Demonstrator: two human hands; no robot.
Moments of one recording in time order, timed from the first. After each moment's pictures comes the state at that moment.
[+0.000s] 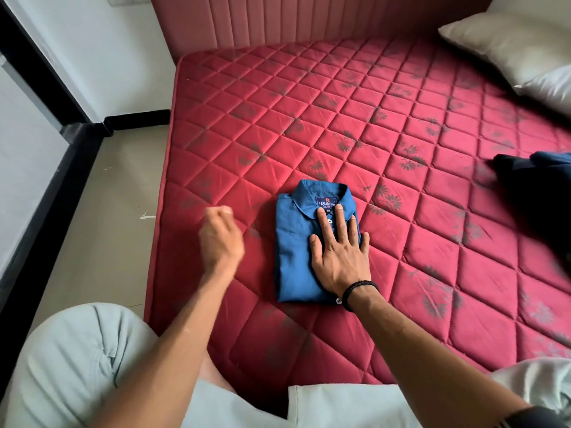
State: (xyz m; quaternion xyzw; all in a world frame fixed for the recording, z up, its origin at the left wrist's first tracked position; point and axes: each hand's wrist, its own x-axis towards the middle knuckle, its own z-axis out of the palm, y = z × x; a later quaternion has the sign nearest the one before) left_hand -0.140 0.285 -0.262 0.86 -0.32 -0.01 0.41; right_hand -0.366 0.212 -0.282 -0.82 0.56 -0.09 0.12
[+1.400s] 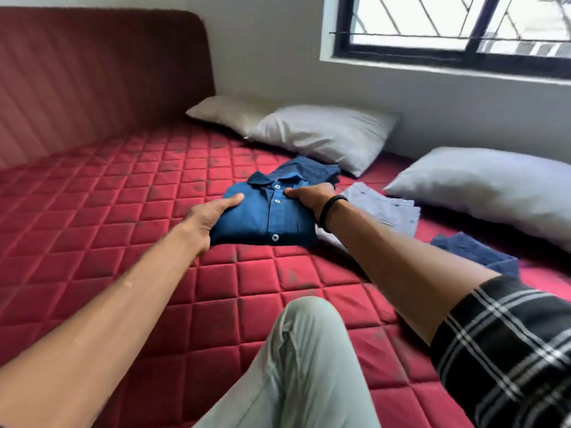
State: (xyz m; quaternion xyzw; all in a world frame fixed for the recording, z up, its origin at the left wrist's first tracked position) left_hand -0.504 0.136 -0.074 0.54 -0.40 -0.63 0.39; right_hand -0.723 0.143 -0.069 -0.31 0.66 -0.51 0.45
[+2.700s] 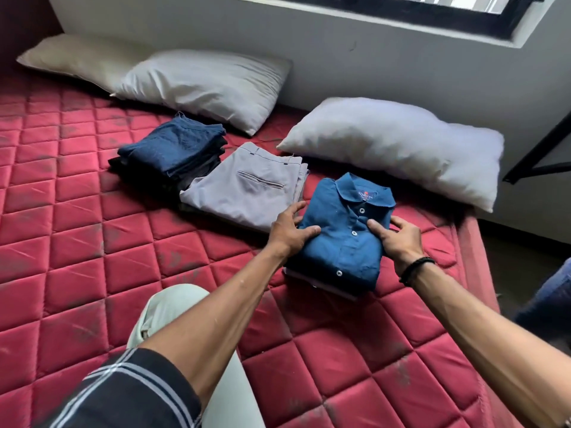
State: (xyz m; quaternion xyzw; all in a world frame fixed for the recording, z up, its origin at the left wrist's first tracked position) left_hand -0.851 0.272 -0.181 0.39 -0.68 -0.58 0.21; right_hand -1.047 0.416 -0.180 -0.15 0.77 -0.58 0.22
